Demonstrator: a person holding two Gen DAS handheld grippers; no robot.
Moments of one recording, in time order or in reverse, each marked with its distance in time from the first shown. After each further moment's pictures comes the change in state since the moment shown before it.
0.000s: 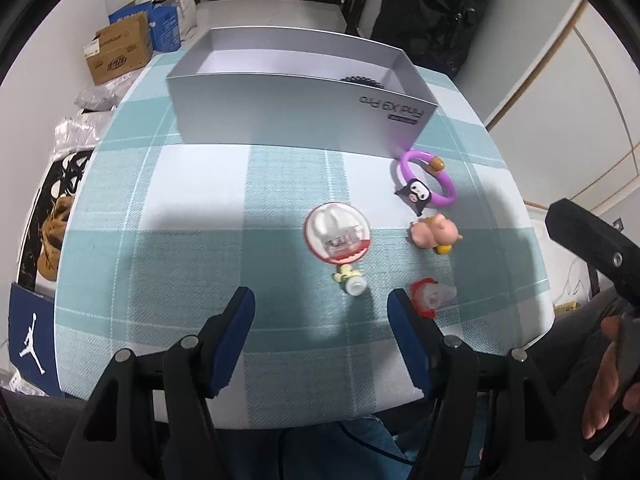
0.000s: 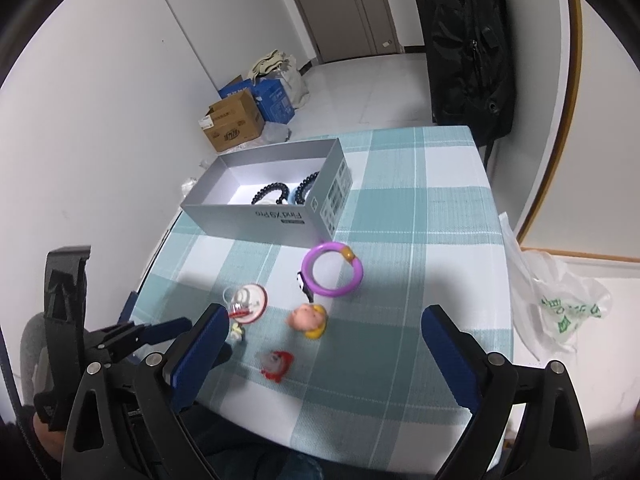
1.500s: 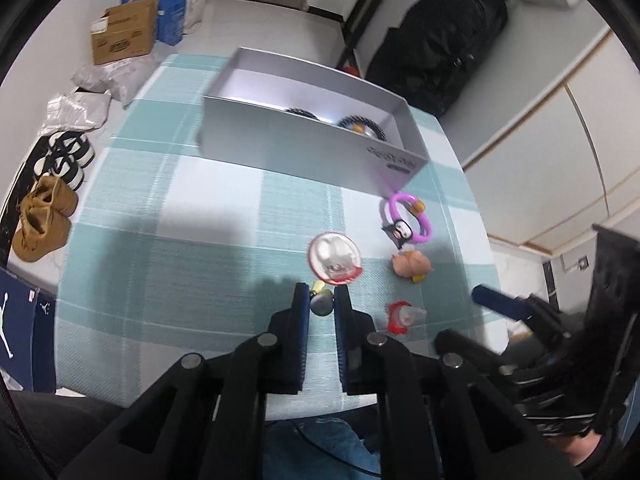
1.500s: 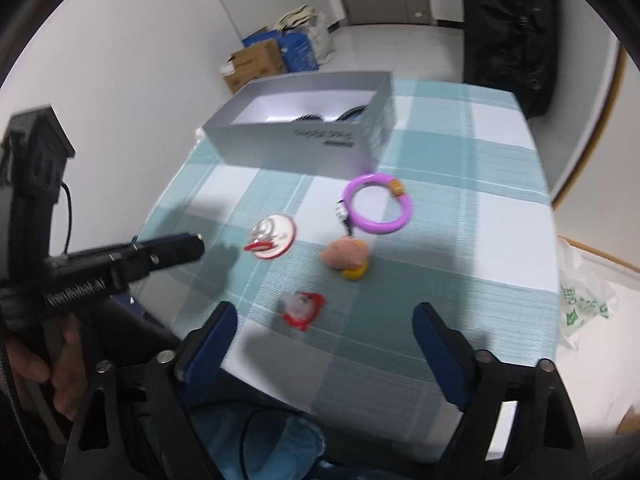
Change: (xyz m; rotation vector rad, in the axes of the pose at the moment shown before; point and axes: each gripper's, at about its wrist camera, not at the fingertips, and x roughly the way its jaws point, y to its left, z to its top) left arm -0.031 0.033 0.000 -0.124 -0.055 -0.146; right arm 0.032 0.032 -0.029 -0.120 0.164 0.026
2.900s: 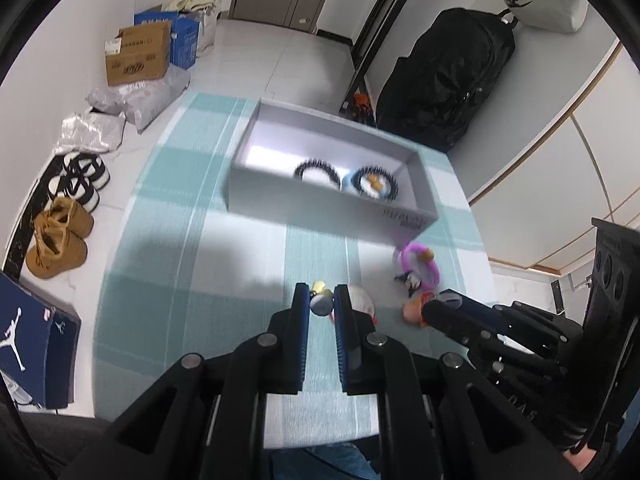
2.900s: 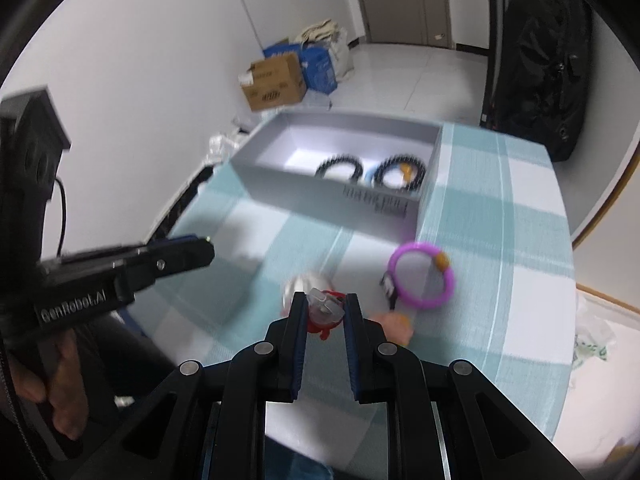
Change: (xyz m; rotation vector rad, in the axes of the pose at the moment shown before) left arm -0.013 0.001 0.029 0.004 -0.087 0.034; right arm 0.000 0.027 0.043 -0.047 -0.079 0.008
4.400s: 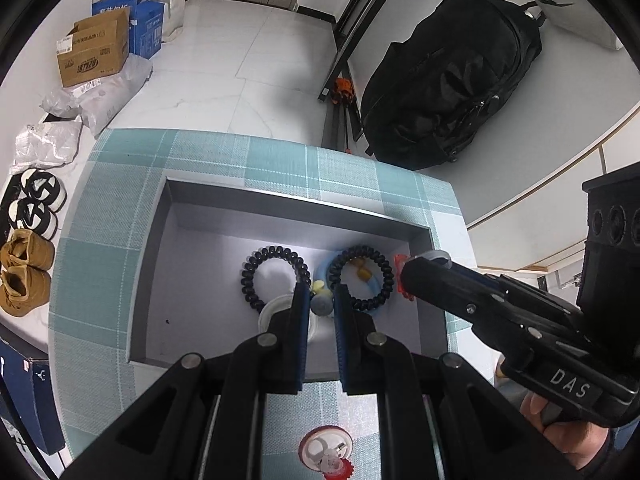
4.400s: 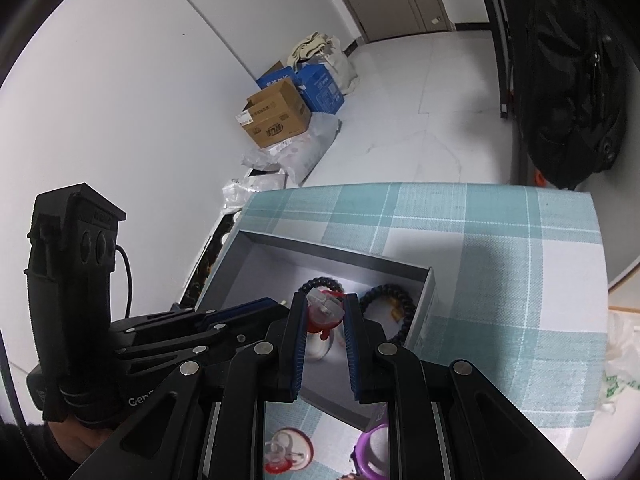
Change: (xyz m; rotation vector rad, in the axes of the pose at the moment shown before) left arm 0.075 -0.008 0.087 -0.006 0.112 -0.077; right arm 0.049 -0.070 0.114 0.149 -0.002 0.179
